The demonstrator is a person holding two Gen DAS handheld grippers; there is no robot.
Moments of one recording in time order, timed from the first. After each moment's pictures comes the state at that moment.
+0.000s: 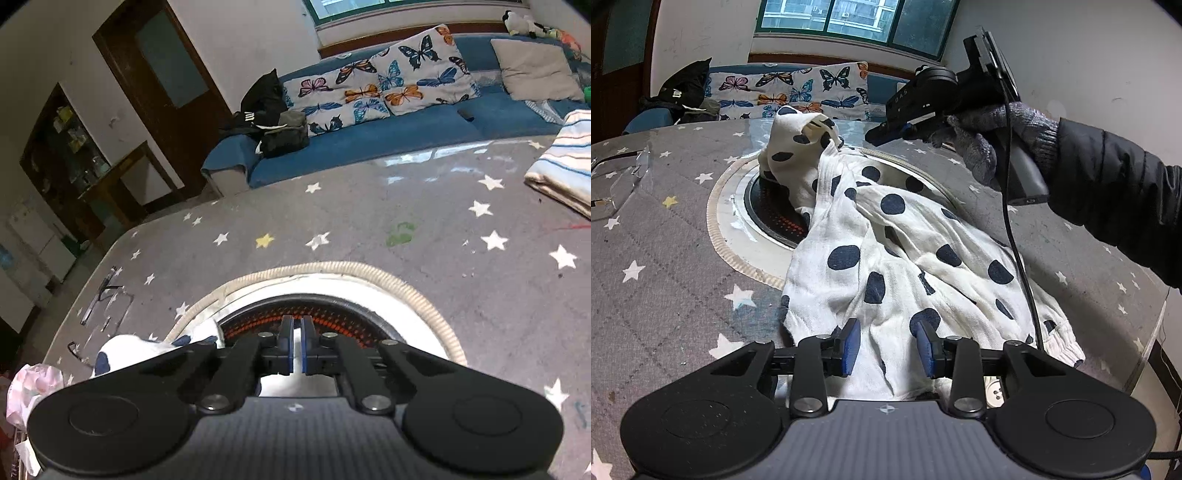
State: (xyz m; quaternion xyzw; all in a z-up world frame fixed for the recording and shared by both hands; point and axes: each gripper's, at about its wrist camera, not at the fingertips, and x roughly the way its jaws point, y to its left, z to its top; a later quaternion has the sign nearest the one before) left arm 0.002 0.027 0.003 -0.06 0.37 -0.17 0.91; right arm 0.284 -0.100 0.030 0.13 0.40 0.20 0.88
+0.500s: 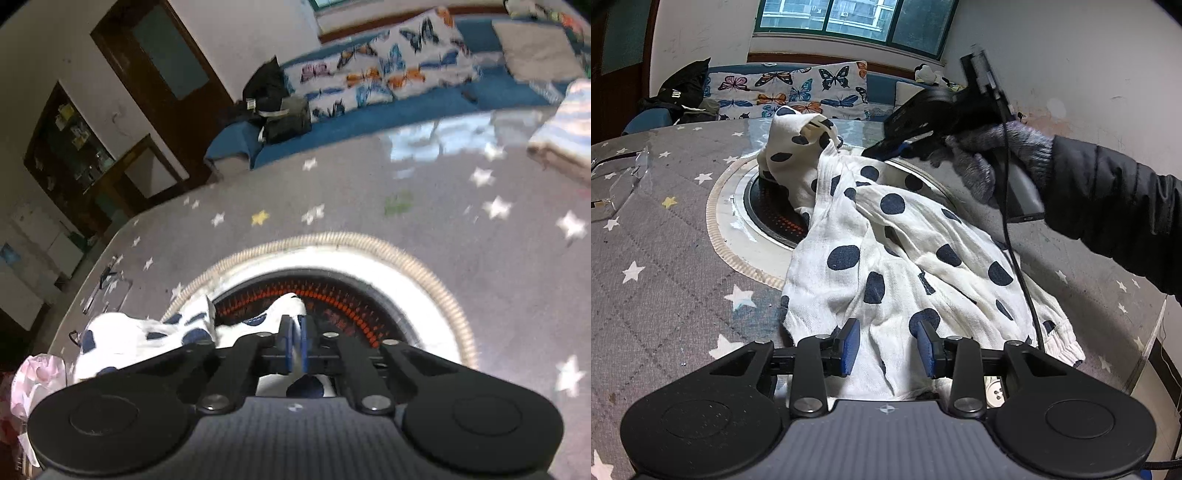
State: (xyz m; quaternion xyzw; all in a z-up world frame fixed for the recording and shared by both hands) left arm 0.005 0.027 0.003 -0.06 0.37 -0.17 0.91; right arm 0.277 -0.108 0.013 0.13 0.41 0.22 0.88
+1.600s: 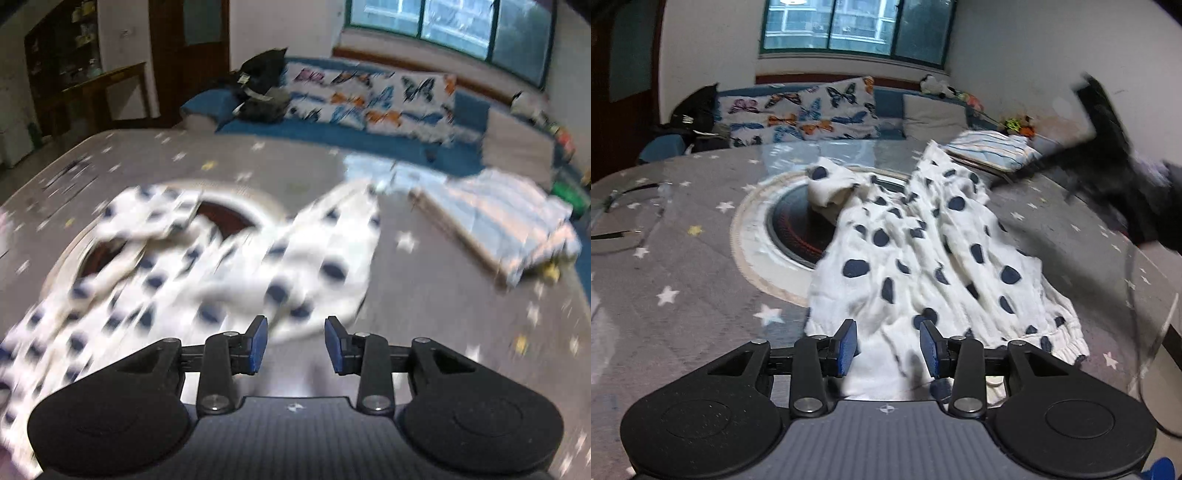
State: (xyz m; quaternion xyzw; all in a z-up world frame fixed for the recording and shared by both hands) left arm -0.013 0.031 0.023 -0.02 0.34 -0.13 0.93; right arm 0.152 -0.183 0.057 -0.08 0.40 0.17 0.90
